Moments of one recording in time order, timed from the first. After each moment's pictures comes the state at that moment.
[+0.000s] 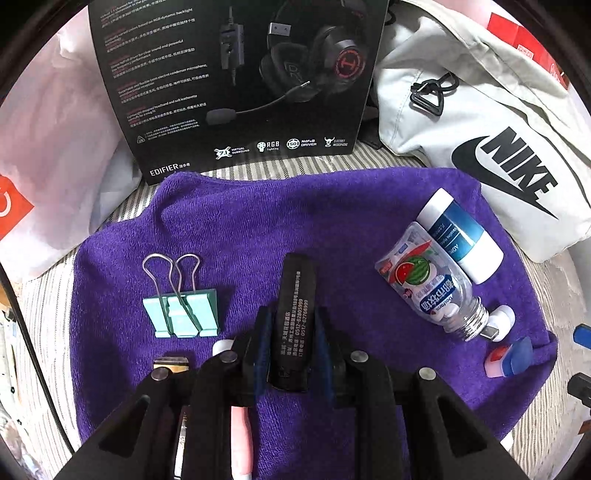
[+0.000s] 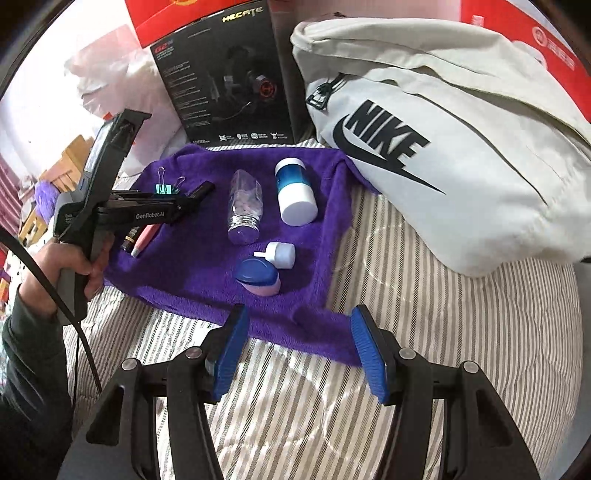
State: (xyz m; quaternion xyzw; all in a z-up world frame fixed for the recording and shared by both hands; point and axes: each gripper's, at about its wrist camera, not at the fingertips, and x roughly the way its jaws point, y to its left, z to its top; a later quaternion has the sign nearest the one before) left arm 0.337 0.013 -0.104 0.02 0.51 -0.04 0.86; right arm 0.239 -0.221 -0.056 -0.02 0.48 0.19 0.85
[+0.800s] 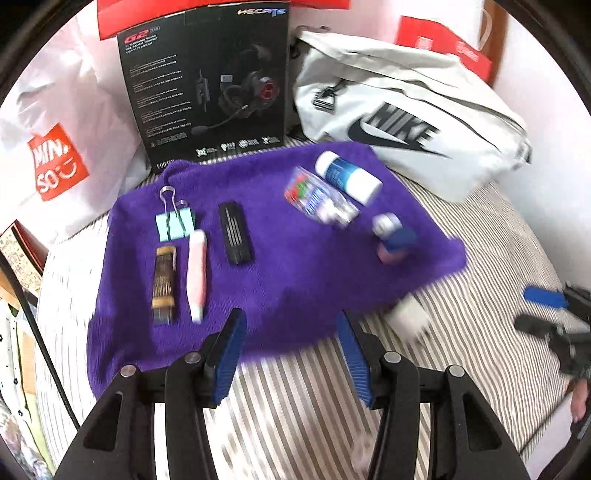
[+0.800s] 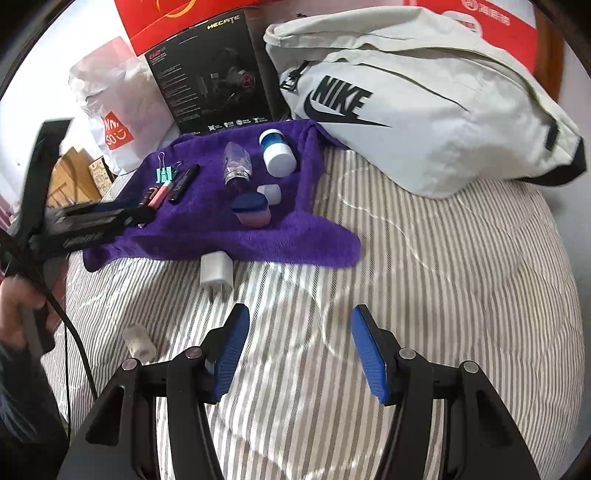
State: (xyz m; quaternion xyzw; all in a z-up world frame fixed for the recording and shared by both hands) left arm 0.195 -0.013 -0.049 0.04 0.48 -0.09 0.87; right arm 0.164 -0.253 -0.058 0.02 0.49 0.15 0.86
